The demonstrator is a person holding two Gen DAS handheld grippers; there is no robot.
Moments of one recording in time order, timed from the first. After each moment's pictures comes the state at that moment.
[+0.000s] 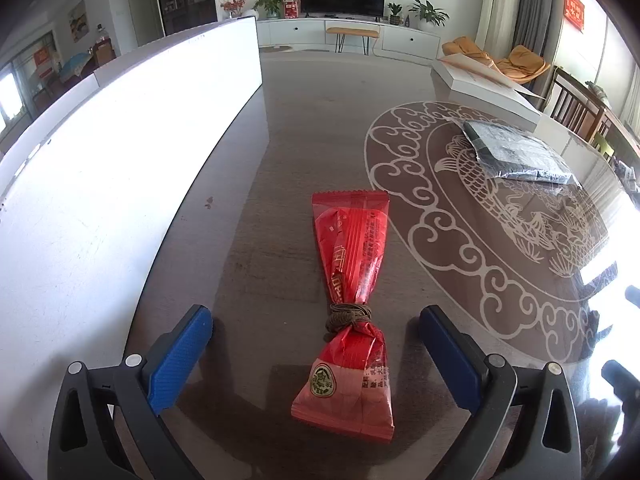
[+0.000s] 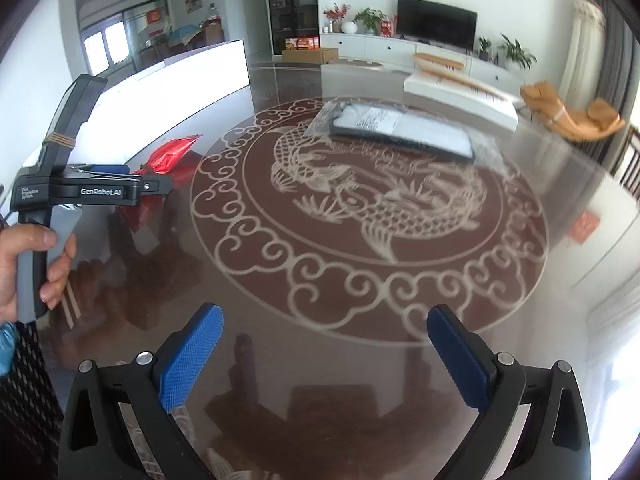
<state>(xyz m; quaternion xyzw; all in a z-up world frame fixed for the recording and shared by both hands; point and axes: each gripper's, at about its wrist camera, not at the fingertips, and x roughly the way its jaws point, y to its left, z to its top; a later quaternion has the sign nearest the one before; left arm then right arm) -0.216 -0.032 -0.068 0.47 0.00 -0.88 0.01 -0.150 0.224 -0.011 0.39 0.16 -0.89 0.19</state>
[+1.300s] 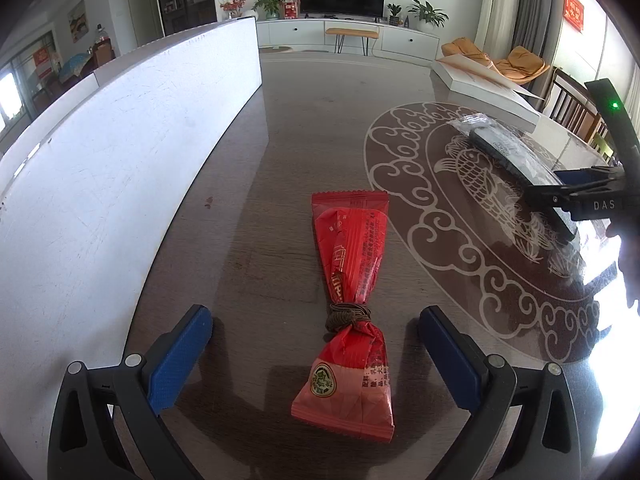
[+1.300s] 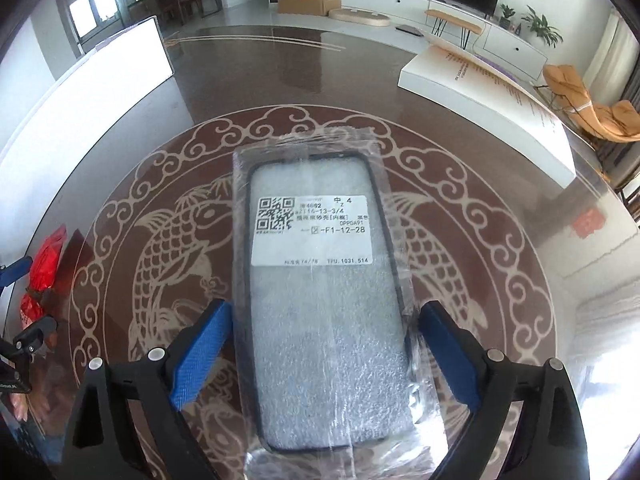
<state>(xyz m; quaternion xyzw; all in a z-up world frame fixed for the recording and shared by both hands) -0.219 -0.030 -0.068 0.47 0.00 -0.88 0.00 -0.310 0.218 -0.033 0.51 0.11 -0.84 0.17</state>
